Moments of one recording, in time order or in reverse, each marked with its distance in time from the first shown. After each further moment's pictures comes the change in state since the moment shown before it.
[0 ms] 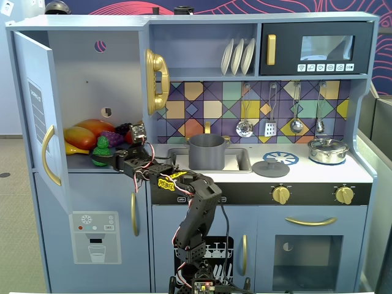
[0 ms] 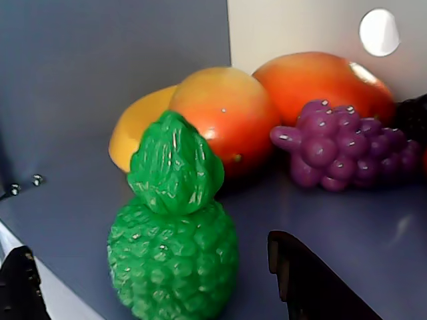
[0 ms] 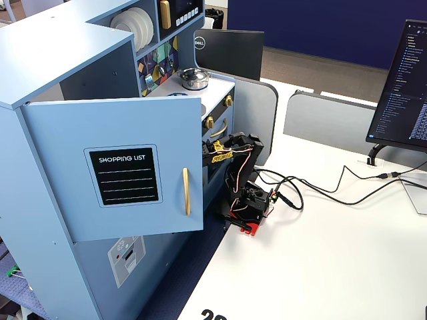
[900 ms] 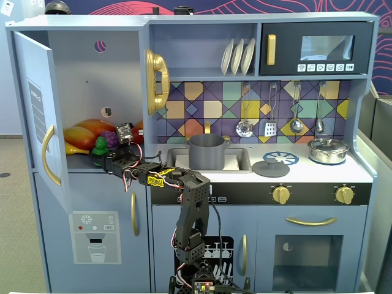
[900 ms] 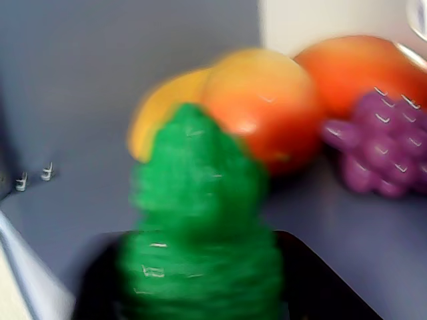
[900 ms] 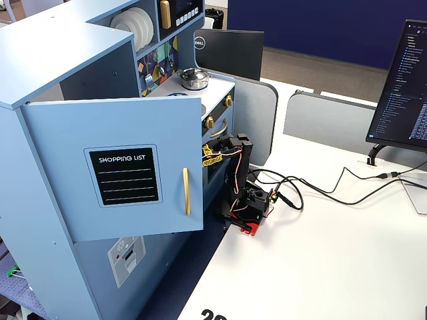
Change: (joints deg) arm -3.3 -12.4 -11.2 0.5 -2.0
